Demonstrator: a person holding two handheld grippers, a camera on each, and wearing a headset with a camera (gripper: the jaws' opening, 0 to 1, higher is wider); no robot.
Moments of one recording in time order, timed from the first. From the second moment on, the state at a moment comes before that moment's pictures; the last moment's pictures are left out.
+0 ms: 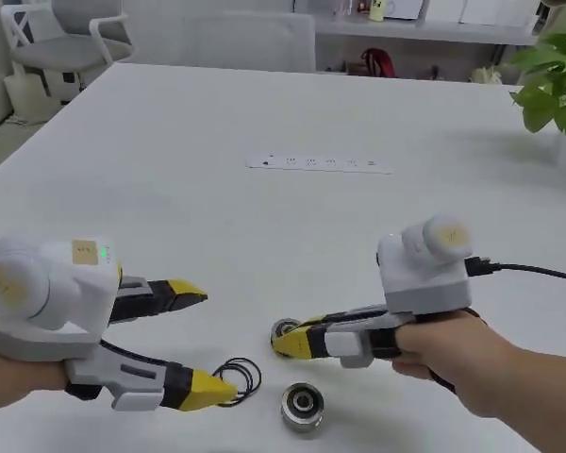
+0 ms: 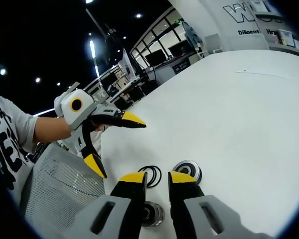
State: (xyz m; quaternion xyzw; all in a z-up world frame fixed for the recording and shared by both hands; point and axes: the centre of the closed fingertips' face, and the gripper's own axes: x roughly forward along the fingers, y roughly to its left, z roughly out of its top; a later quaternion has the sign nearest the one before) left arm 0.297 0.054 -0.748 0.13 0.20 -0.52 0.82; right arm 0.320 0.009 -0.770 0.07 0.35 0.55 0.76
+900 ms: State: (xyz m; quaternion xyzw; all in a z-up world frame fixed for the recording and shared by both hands) left arm 0.322 0.030 -0.748 0.12 0.20 -0.52 0.82; right arm 0.340 -0.022 -0.781 -0.04 0.30 0.56 0.77
